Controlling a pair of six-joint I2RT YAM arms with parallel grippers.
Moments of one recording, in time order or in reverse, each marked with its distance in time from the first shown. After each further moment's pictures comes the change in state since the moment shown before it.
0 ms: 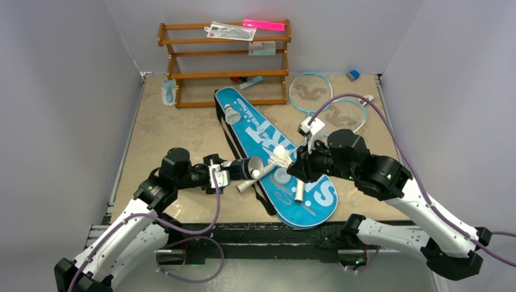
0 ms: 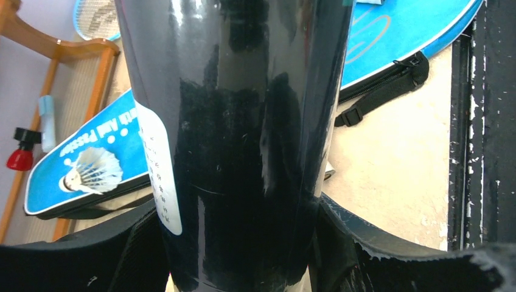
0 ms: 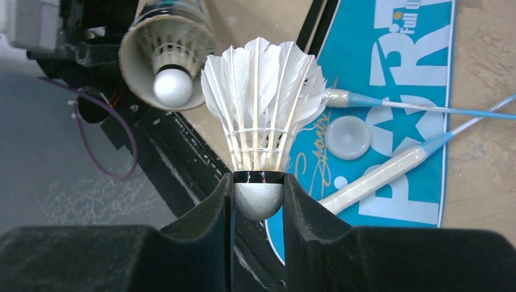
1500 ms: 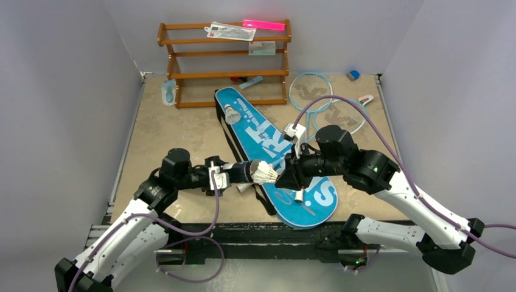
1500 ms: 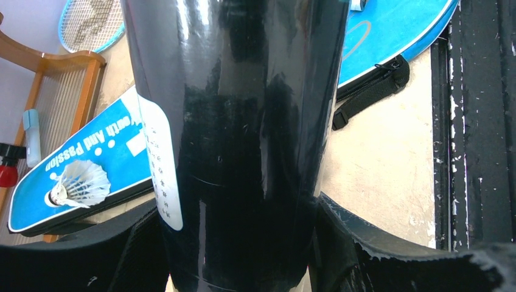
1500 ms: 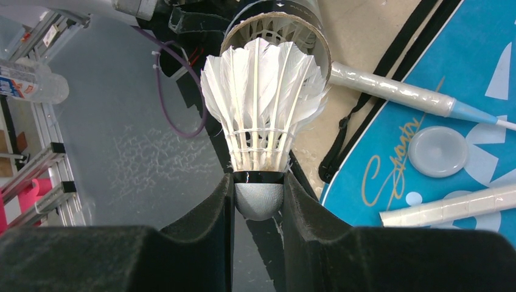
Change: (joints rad) left arm 0.000 0.014 -0.011 0.000 0.059 0.011; right arm 0.000 0.079 0.018 0.018 -0.332 -0.002
